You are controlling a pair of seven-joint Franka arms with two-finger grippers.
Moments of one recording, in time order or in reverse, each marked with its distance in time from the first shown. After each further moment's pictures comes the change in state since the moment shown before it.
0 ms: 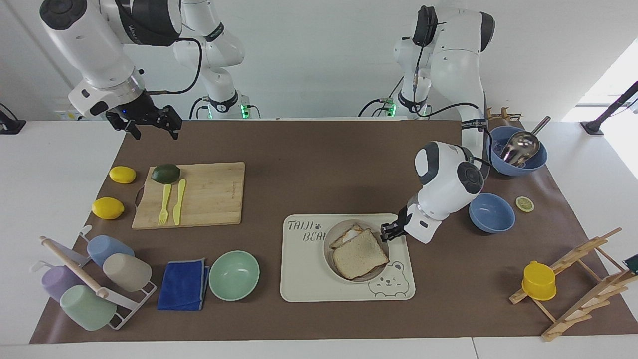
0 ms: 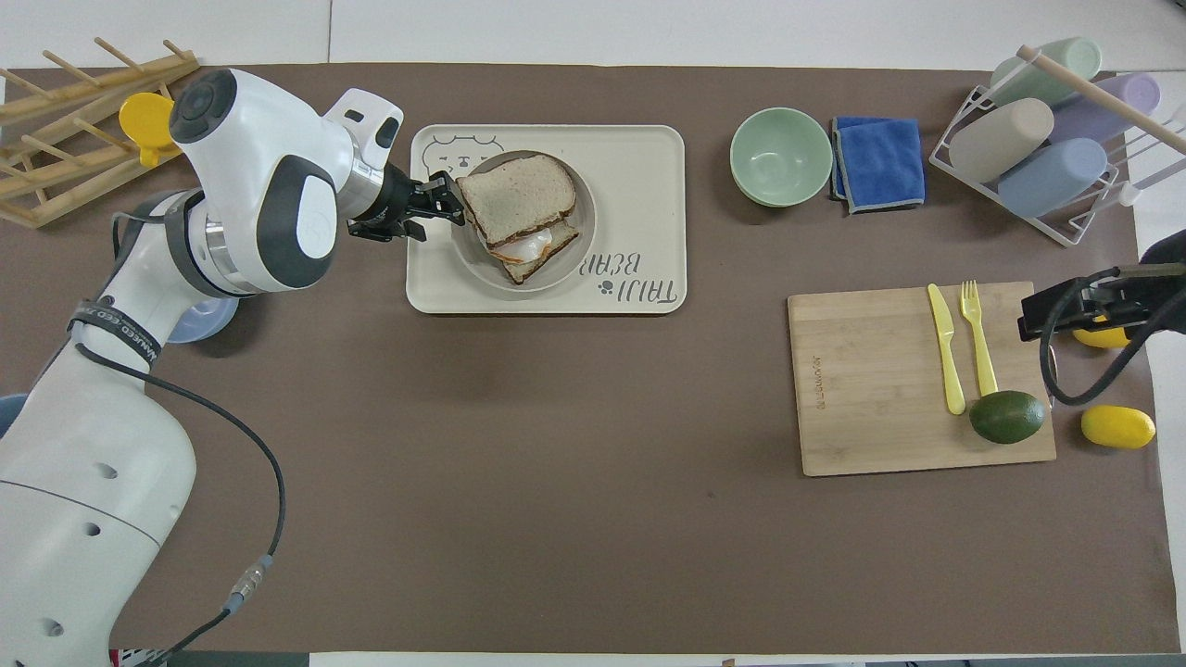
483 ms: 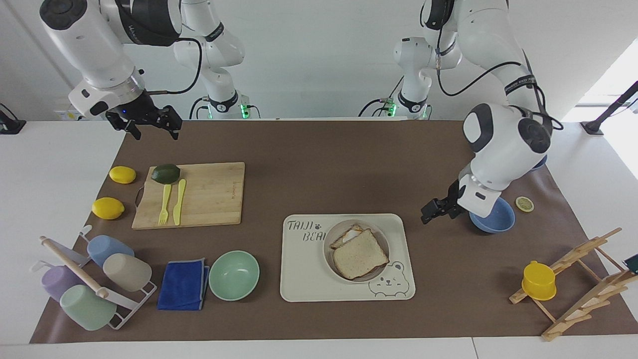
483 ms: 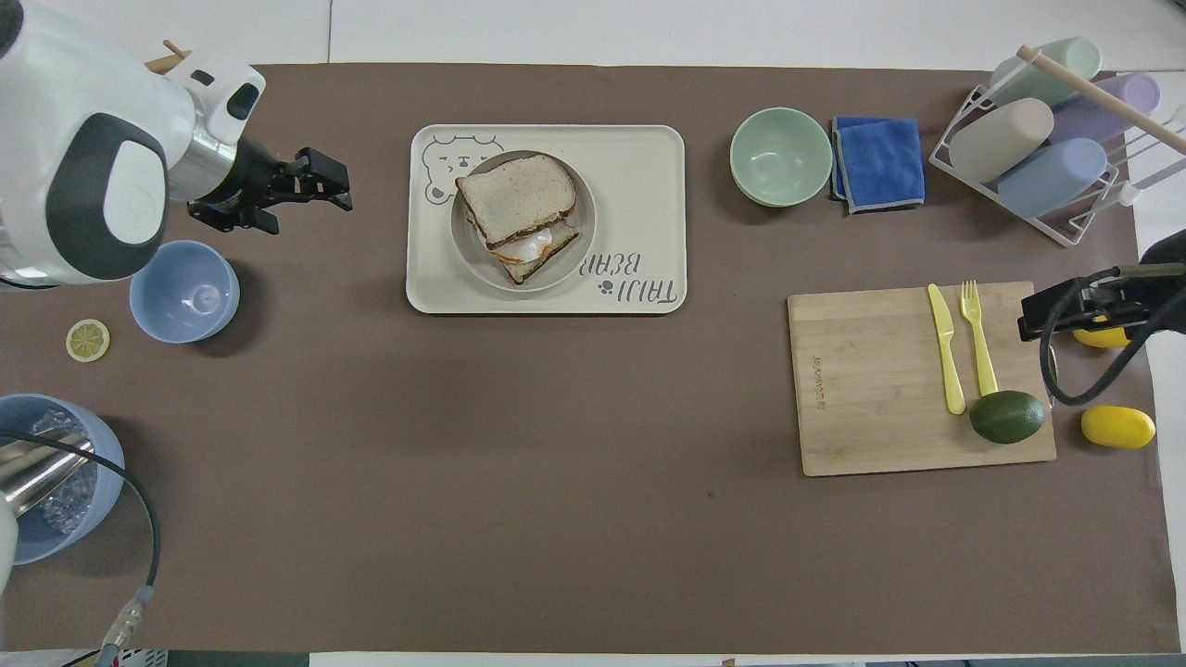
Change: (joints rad) left arm 0.128 -0.200 0.011 0.011 0.184 -0.269 0.057; right arm 0.000 0.000 0.000 0.000 0.000 0.000 0.000
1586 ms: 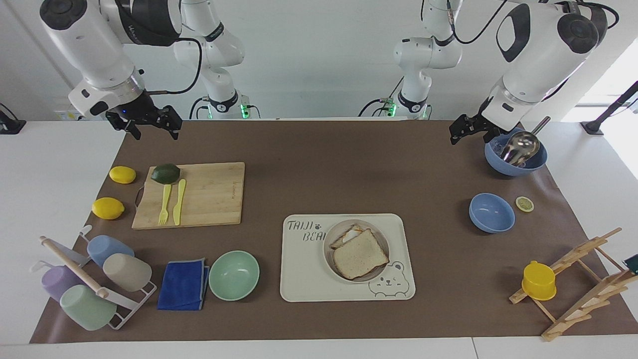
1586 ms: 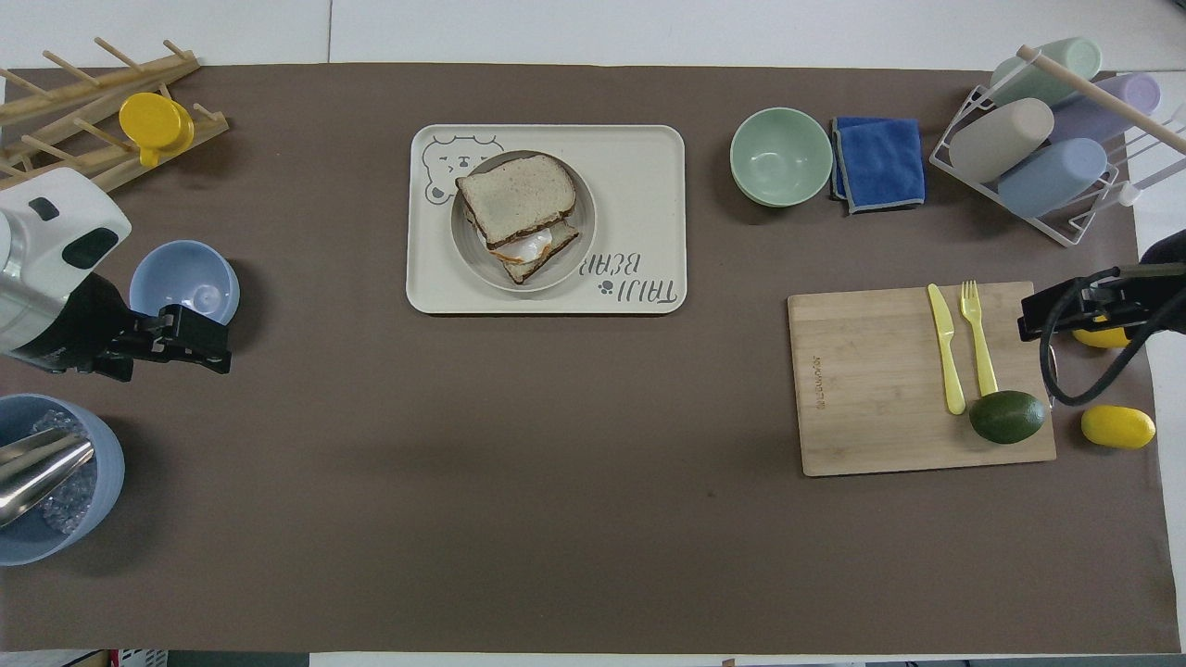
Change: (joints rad) left arm 0.023 -0.397 -0.004 -0.231 0.138 -0.348 0.112; right arm 0.000 0.000 0.000 0.000 0.000 0.000 0.000
